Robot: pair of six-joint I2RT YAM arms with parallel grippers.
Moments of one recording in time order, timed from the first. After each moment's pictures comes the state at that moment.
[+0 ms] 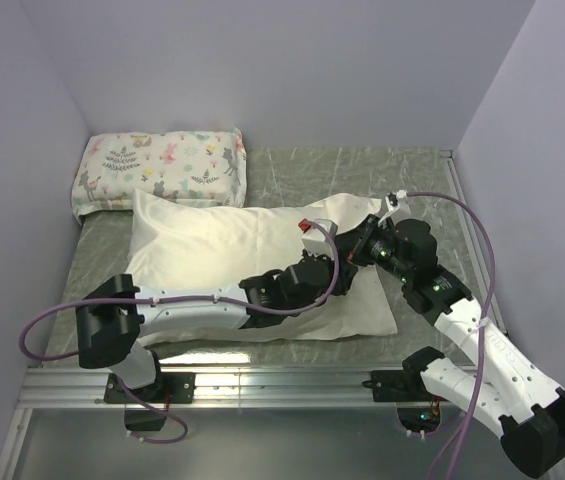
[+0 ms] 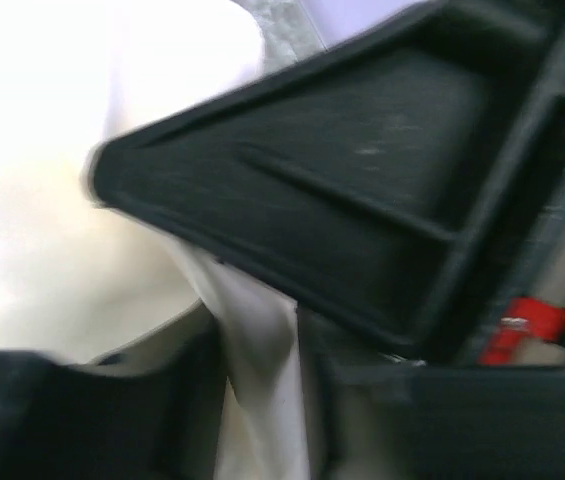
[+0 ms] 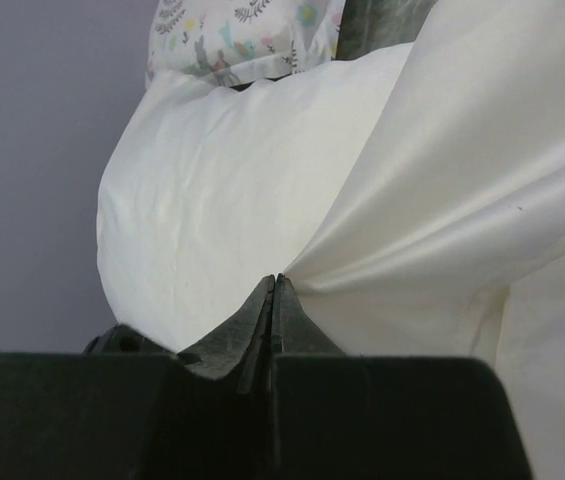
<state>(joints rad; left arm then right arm) -1.25 1.59 1.09 0.23 -0.50 -0.73 0.48 0.84 0.73 -0.17 -0.16 0.81</state>
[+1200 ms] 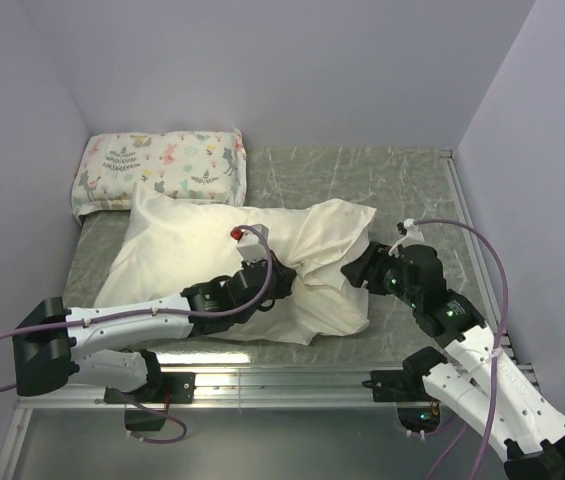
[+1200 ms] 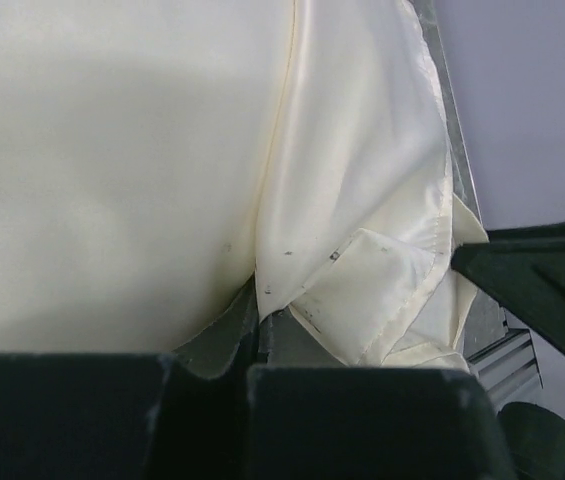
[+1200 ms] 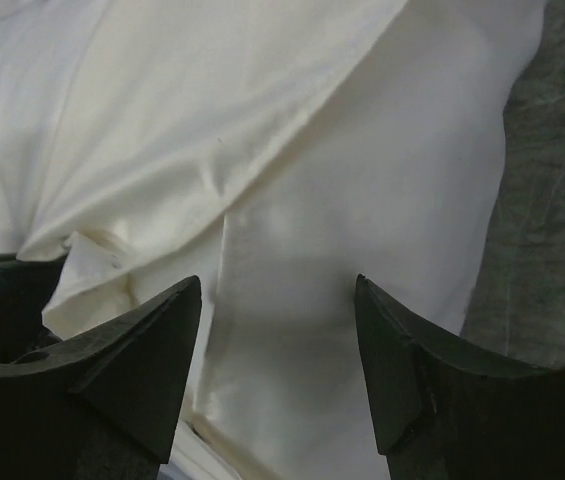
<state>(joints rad) -1.18 1.23 0.79 -0.02 -0.59 -0.96 0.47 0.64 0.61 -0.45 -0.04 0.69</state>
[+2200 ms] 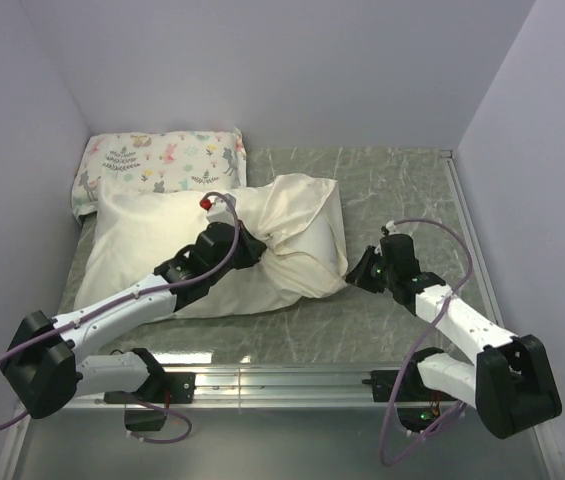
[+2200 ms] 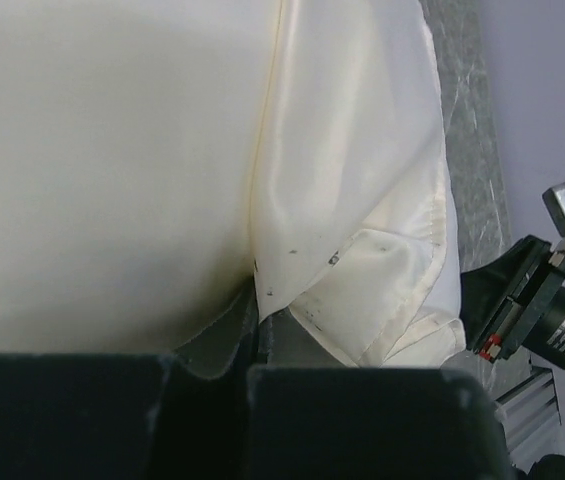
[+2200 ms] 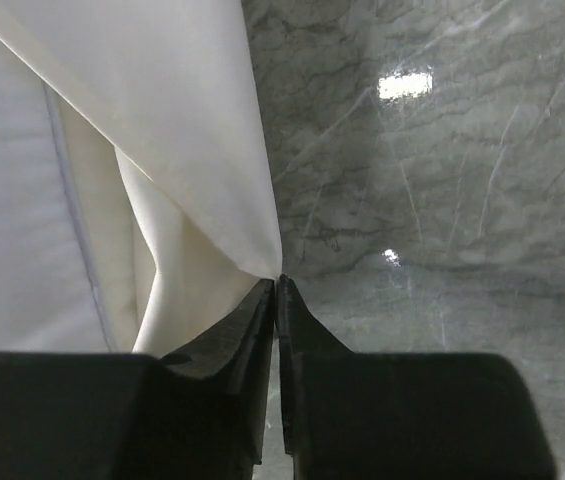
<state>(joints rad) -0.77 1.18 0.77 -0.02 -0.25 -0.82 0.30 1.09 0.49 -0.18 -0.17 0.67</state>
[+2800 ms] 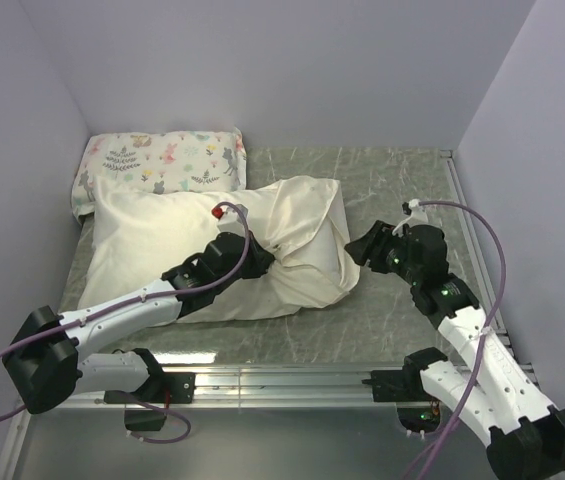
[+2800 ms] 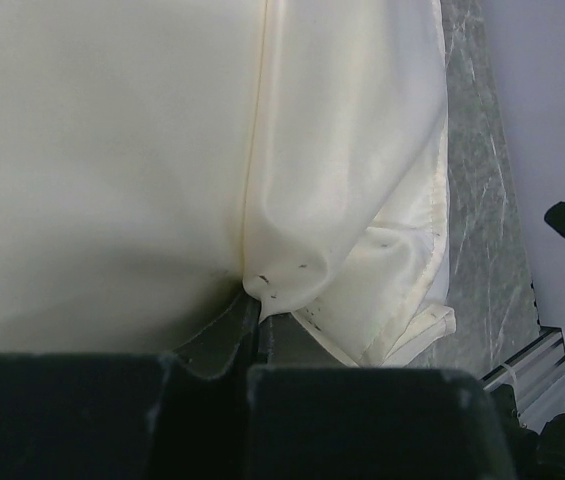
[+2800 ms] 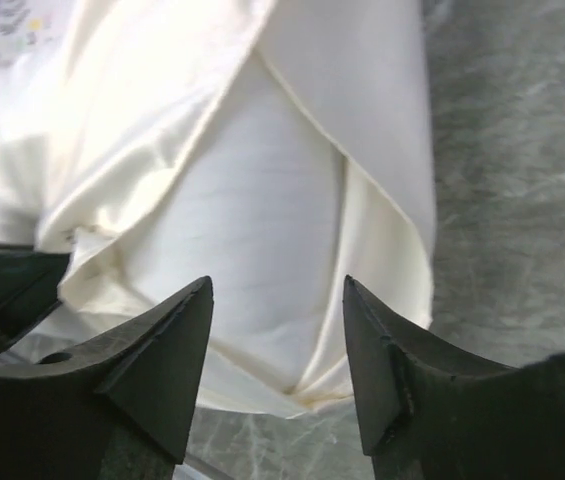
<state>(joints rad) -0.85 1.20 0.73 0.02 -0.23 -0.82 0.31 0.79 0.65 -0.30 -0.15 0.61</state>
